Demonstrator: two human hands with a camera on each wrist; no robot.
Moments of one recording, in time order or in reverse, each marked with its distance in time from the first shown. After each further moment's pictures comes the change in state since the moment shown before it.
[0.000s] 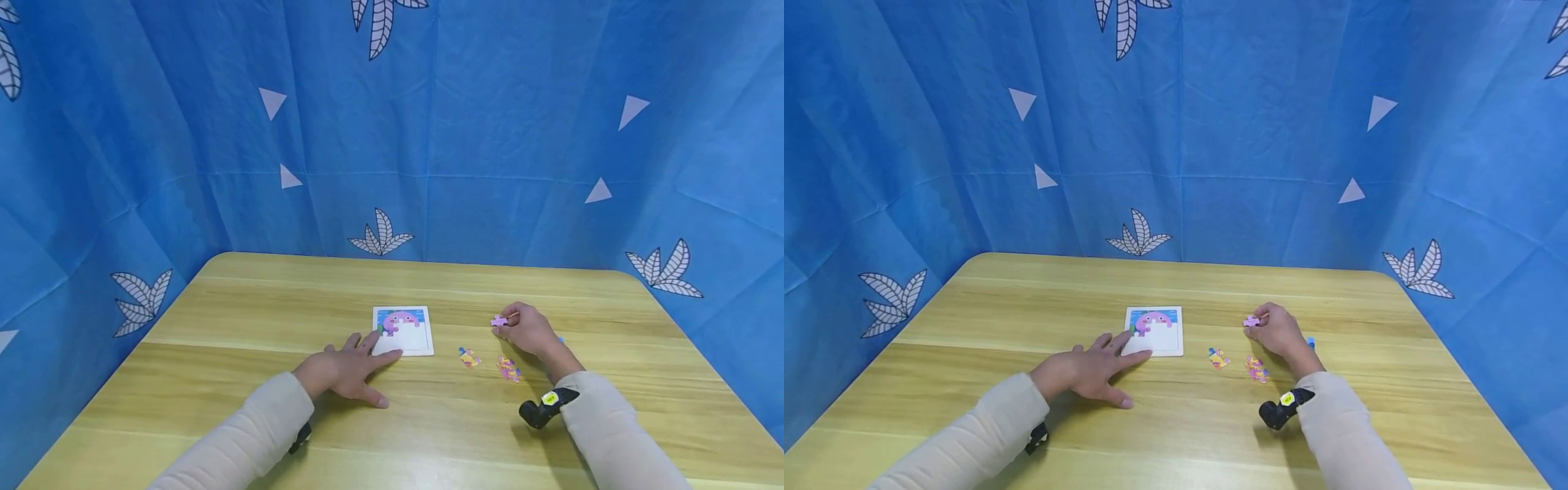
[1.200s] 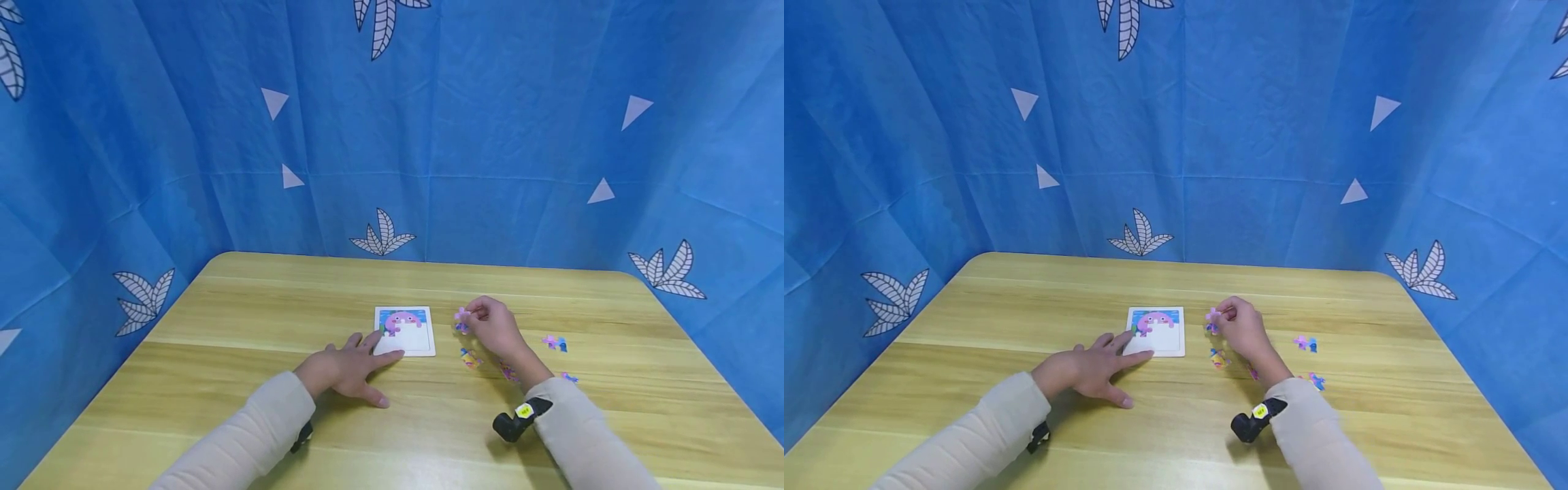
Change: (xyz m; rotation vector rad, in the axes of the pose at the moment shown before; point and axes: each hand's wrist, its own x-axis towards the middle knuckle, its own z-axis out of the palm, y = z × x) left_hand -0.002 0.000 -0.002 -0.018 0.012 0.005; right_hand -0.002 -0.047 0.038 0.224 0.146 -0.211
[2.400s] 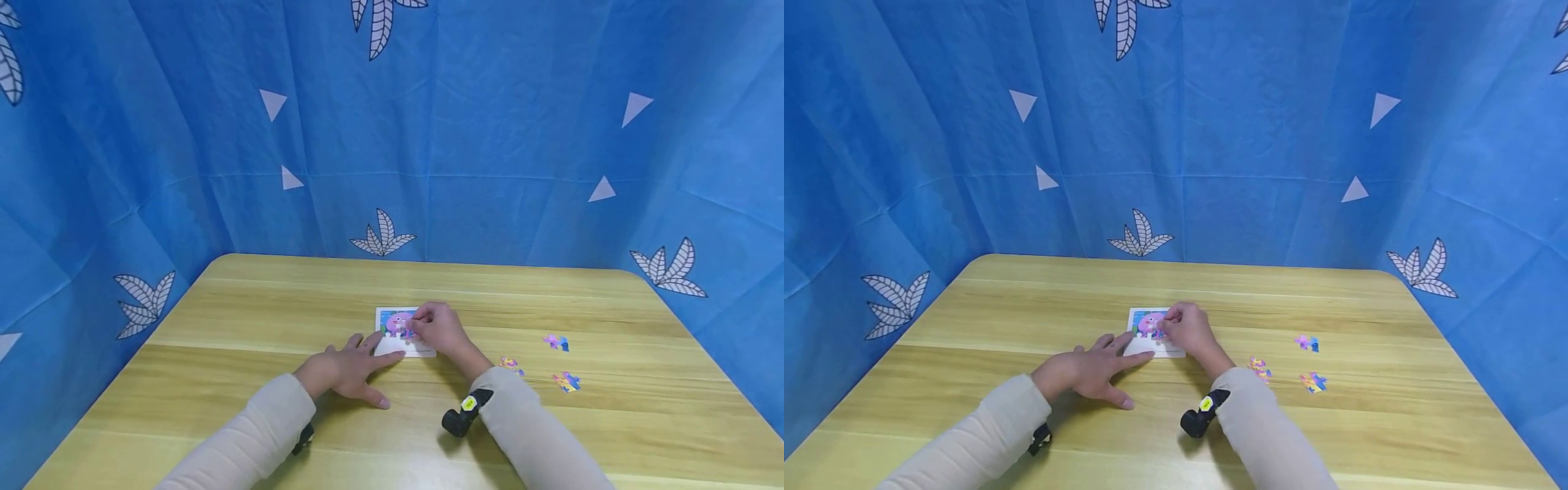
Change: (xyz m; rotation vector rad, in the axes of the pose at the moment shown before) left_hand 0.001 0.001 -0.002 0.021 -0.018 0.000; right_hand 0.016 -0.040 0.075 0.081 -0.105 0.026
